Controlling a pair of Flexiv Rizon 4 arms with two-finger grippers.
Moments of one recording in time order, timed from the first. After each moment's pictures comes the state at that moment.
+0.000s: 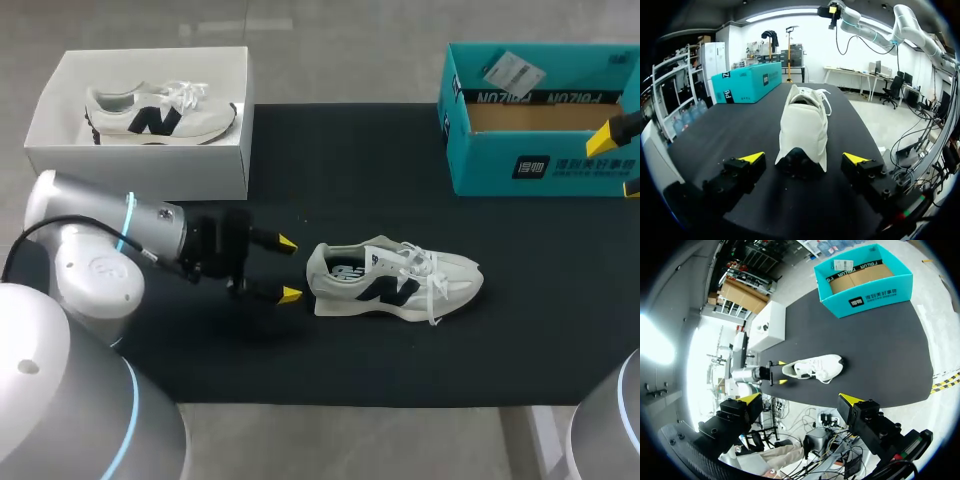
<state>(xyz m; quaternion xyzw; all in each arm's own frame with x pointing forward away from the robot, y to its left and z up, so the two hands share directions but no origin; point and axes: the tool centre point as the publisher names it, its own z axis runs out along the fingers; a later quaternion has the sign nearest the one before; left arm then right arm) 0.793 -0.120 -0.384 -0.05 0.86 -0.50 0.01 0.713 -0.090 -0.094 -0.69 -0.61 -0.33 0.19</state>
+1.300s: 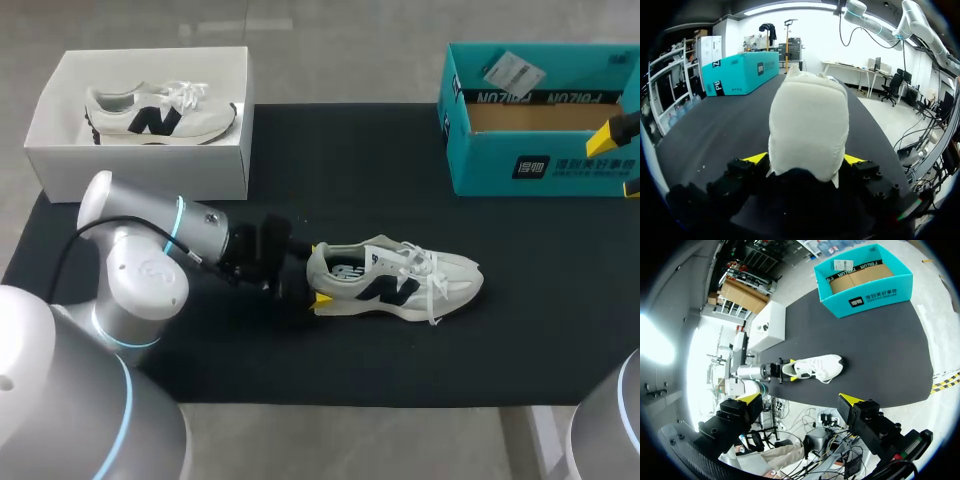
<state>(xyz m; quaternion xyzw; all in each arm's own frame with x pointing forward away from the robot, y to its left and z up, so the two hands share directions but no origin) 0.805 -0.166 -0.423 -0.05 0.88 -0.48 0.00 0.713 -0.090 -0.094 -0.69 -0.61 -0.33 0.19</state>
